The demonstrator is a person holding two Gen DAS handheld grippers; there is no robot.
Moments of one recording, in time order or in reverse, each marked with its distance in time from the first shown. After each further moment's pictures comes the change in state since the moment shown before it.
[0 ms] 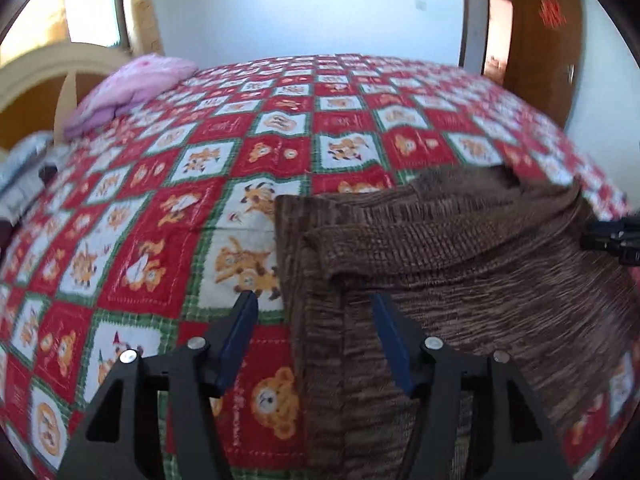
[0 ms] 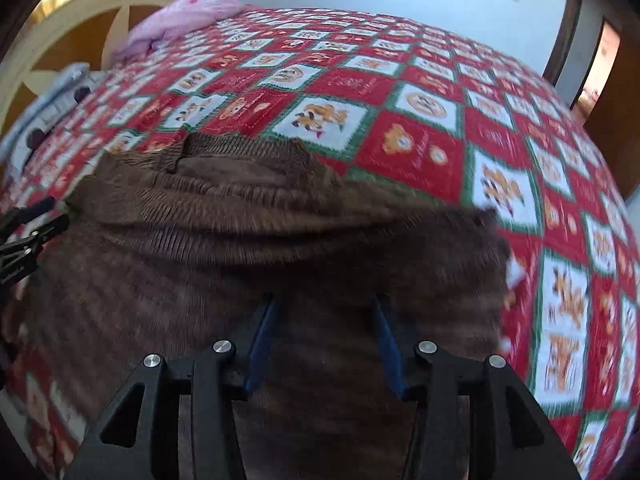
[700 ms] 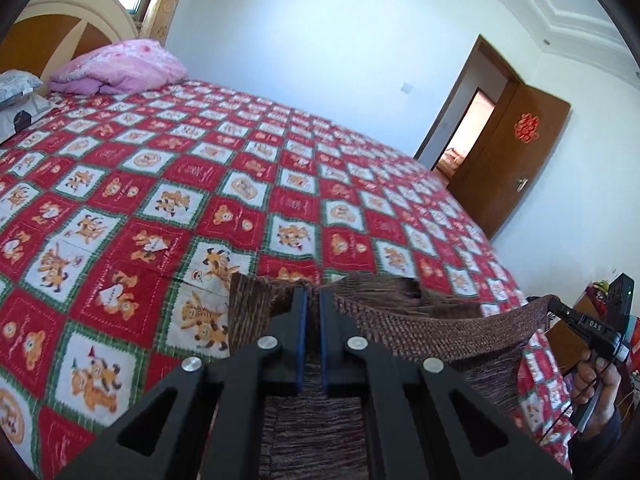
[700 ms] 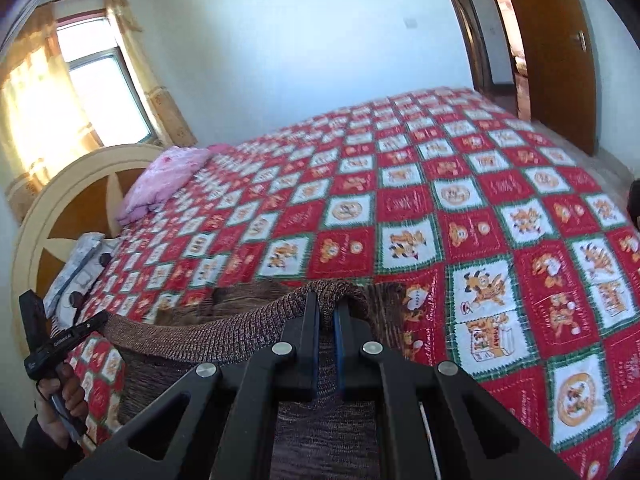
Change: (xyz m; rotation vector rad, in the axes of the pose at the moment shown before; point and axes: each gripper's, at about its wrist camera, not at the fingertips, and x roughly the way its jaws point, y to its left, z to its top) left arm -0.049 0.052 0.035 -0.310 -0.156 -0.369; right arm -0.120 -0.104 -0.044 0.412 -0.321 0.145
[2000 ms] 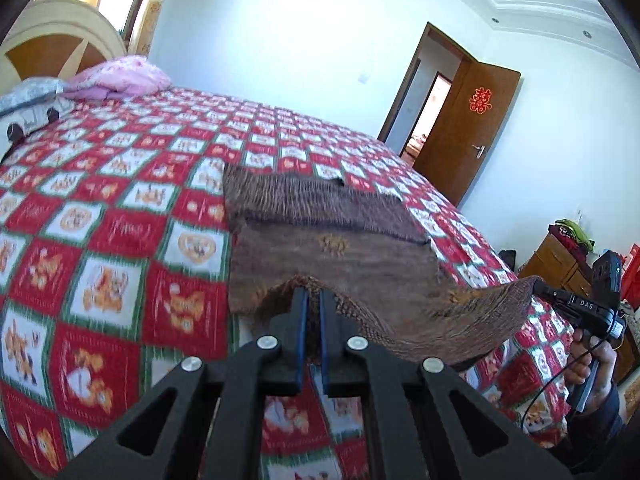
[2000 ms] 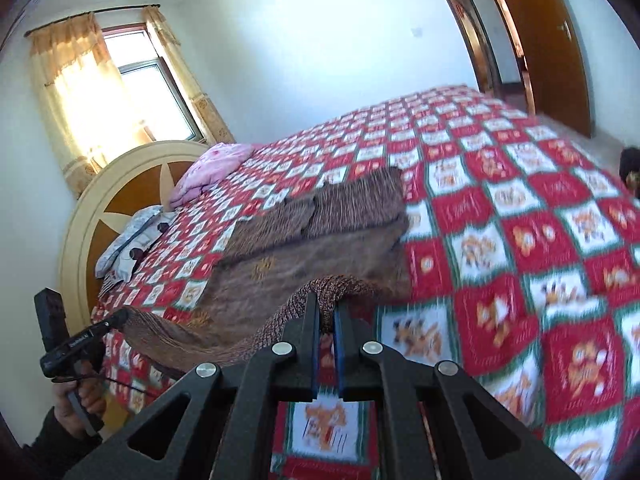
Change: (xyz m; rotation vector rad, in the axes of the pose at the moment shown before) left arm -0.206 -0.043 -0.185 0.114 -0.035 -0.067; right arm -0.250 0.024 -0.225 -0.028 -0.124 0.119
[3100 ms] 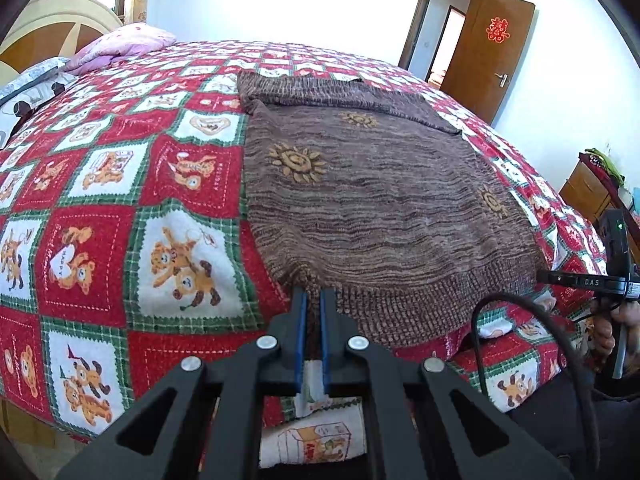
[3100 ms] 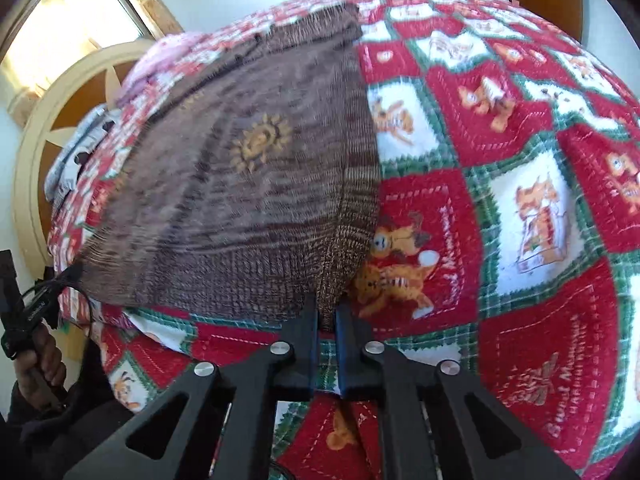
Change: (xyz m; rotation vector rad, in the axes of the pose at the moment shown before) left arm 0.018 -0.003 -0.097 0.084 0.227 0.131; right arm 0.045 -0.032 -0.123 0.009 0.400 -0.147
